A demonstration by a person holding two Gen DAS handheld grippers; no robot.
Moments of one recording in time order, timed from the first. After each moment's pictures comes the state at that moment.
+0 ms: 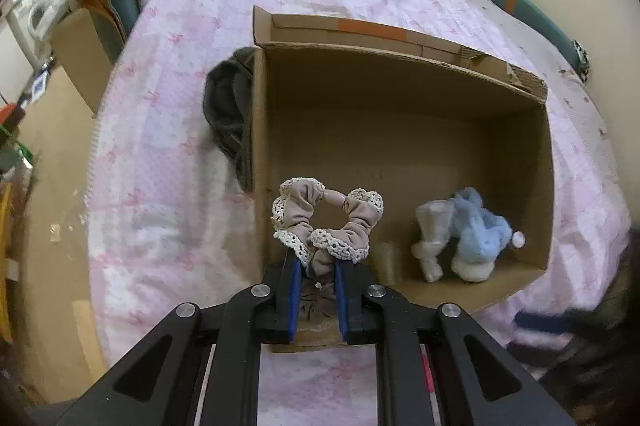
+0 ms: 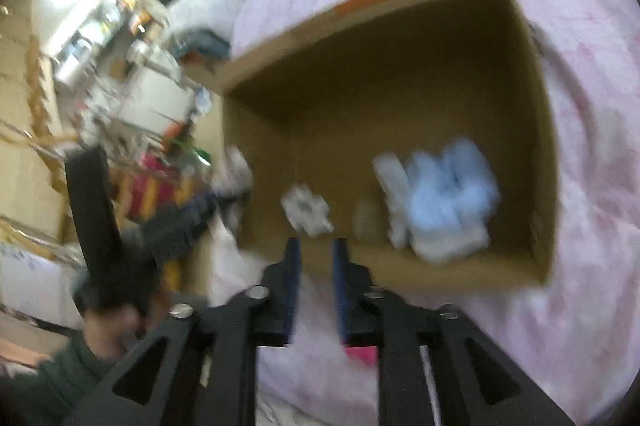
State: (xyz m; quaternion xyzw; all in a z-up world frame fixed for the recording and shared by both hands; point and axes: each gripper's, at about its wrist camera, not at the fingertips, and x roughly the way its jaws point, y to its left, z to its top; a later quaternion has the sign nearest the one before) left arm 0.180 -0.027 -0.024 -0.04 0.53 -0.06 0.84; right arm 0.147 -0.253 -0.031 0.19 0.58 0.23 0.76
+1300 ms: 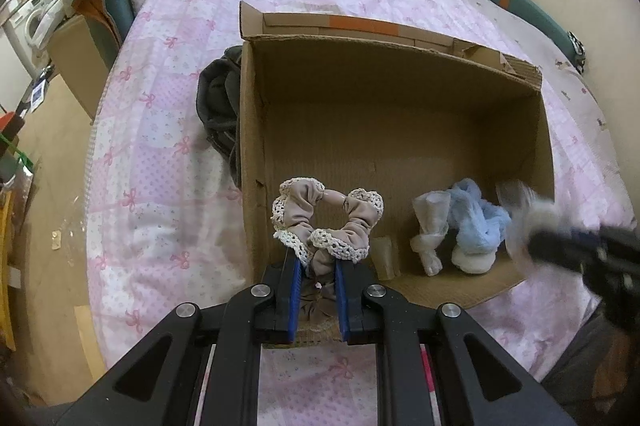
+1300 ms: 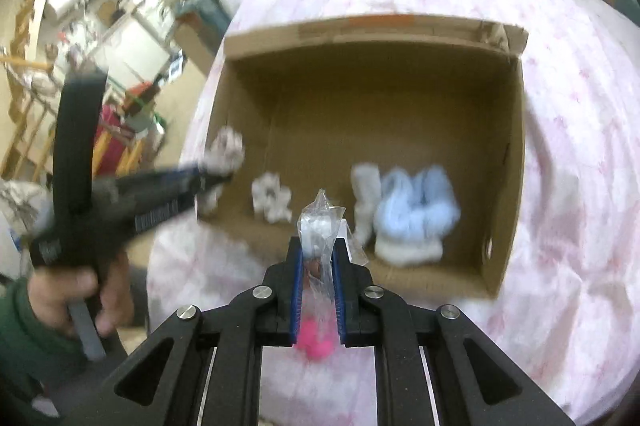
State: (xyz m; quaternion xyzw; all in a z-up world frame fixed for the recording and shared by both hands) left arm 0.175 -0.034 -0.030 -0.02 0.52 -0.06 0.85; right arm 0.163 -0.229 0.006 0.07 0.52 0.22 0.82
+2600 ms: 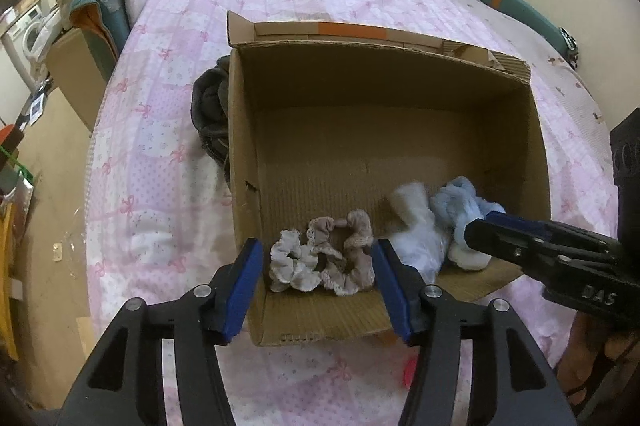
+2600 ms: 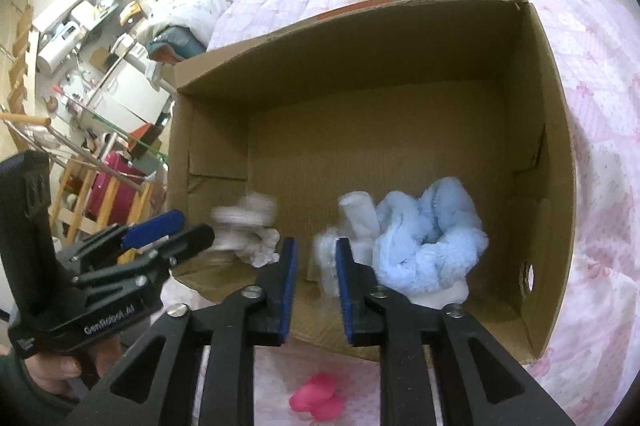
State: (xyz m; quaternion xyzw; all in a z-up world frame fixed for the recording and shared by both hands) left arm 0.167 -0.039 -0.028 -0.01 0.51 -0.07 0.86; right arm 0.183 -0.244 -0.046 0.15 0.51 0.21 0.82
